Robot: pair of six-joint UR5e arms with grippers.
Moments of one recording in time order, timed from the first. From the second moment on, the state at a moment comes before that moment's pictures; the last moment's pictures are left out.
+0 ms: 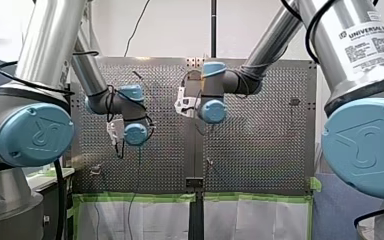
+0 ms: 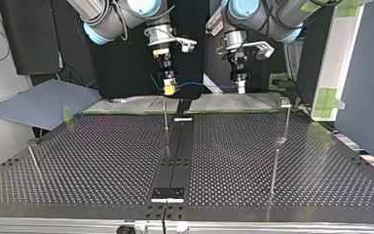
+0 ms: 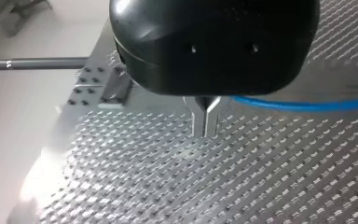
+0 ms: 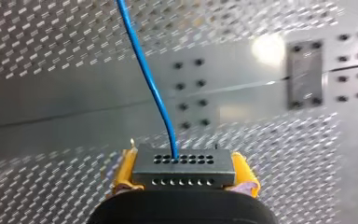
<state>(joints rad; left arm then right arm) -0.42 -1.81 -2.30 -1.92 -2.12 -1.65 2.41 -1.20 1.83 -0.75 1.83 1.70</state>
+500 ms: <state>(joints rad) -0.29 -1.68 -2.22 -2.05 -2.04 -1.74 2.38 -1.33 1.70 -0.61 1.74 1.69</state>
